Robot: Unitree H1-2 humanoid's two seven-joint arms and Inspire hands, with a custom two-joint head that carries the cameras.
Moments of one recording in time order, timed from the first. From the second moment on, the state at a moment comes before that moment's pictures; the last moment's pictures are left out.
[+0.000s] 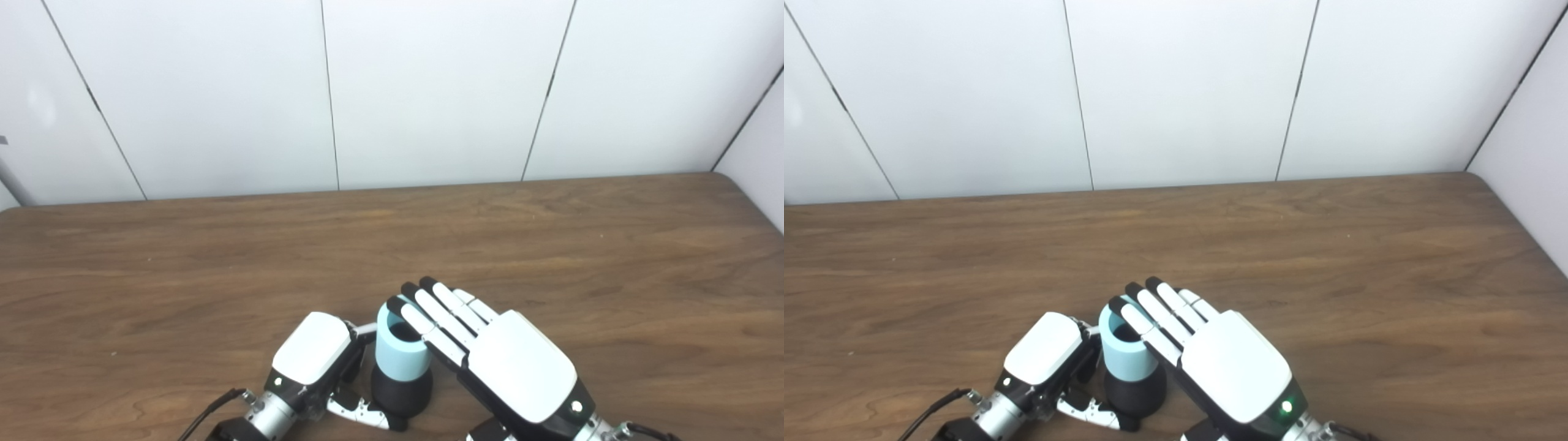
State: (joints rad) left arm -0.15 0.29 -0.47 -0.01 0.88 -0.25 0.00; right arm 0.18 -0.22 0.26 -0.70 -1.20 -0.25 0.28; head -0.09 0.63
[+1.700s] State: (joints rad) left arm -0.15 0.29 -0.47 -0.01 0.88 -0.25 0.00; right arm 0.20 -0.15 0.26 -0.62 -0.70 -0.24 0.15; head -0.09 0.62
